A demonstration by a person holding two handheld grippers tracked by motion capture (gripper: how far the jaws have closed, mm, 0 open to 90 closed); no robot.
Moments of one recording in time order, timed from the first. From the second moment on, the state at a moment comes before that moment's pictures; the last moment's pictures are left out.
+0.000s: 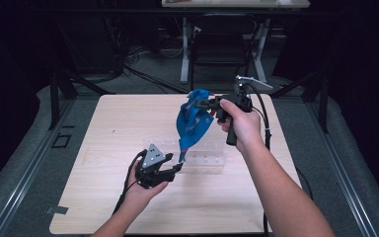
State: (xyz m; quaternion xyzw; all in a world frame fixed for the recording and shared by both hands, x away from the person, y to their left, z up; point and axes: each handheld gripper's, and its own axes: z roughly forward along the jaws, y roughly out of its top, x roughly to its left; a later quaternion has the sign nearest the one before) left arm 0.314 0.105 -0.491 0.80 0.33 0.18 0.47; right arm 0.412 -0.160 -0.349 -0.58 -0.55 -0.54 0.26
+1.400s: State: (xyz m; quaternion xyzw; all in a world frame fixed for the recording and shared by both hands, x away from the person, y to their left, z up) left arm 0.324 0.110 -0.505 0.81 0.31 0.20 0.45; right arm 0.413 -0.144 -0.356 -0.57 -0.58 -0.52 0.26
